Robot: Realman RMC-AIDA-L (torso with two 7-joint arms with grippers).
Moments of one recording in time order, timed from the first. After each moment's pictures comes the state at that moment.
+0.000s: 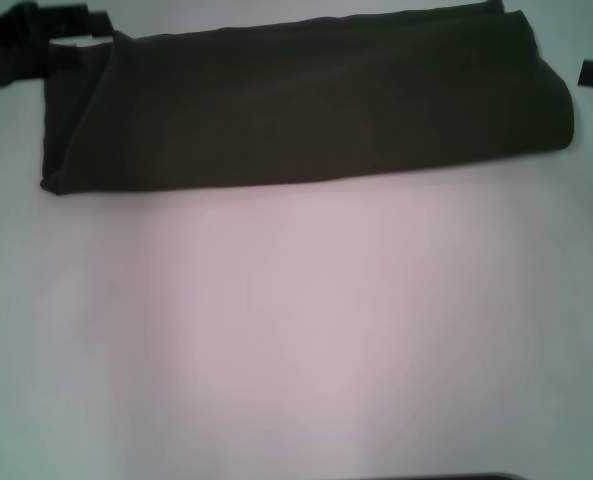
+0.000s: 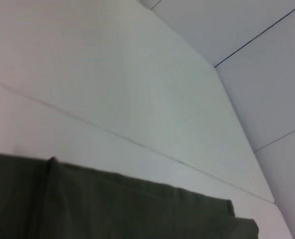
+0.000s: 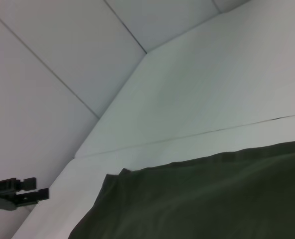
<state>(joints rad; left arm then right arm) -0.55 -2.06 -2.47 -1.01 -0.99 1.40 -2.59 0.37 1.96 -0.55 -0.93 -1.98 -1.64 2.10</state>
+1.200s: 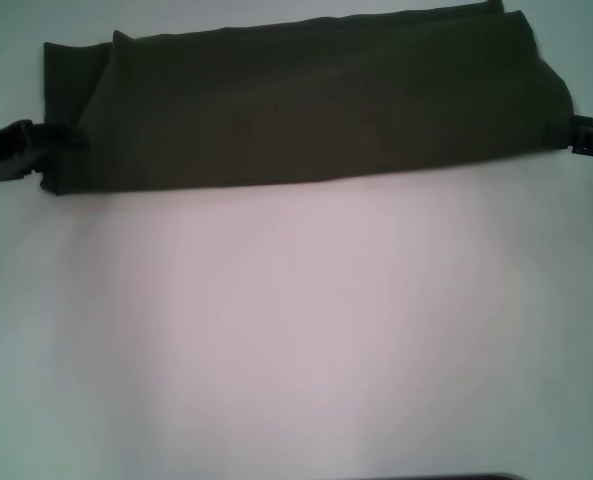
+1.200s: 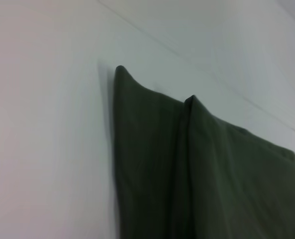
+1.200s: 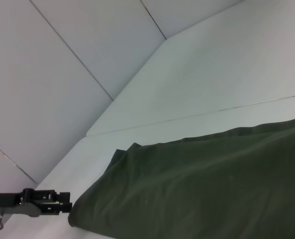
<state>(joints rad) -0.47 -2.07 -2.41 -0.86 -0.87 1.19 -2.51 0.35 1.99 -0.54 -0.80 -2.00 -1.62 1.87</state>
